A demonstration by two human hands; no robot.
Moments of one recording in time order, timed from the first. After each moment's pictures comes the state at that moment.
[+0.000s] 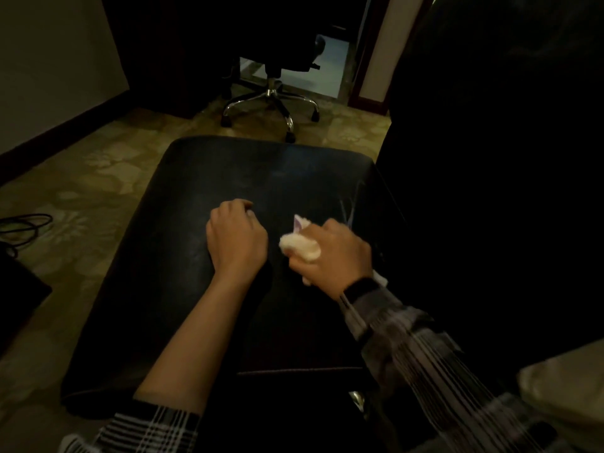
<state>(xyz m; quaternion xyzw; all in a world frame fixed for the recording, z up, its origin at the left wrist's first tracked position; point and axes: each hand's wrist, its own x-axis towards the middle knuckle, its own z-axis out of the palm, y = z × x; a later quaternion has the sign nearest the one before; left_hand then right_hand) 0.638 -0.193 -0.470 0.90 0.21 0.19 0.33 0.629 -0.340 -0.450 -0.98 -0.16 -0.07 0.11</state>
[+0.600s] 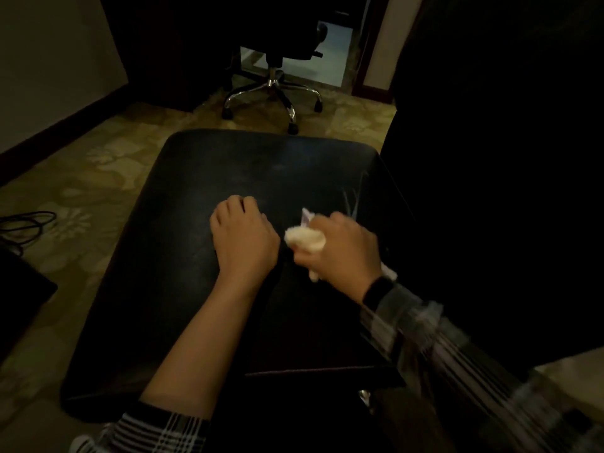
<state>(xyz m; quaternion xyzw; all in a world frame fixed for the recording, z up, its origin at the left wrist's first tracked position) 0.641 -0.200 -0.479 0.96 0.17 0.17 0.16 0.641 -0.345 -0.453 -0.98 -0.16 -0.06 0.12</state>
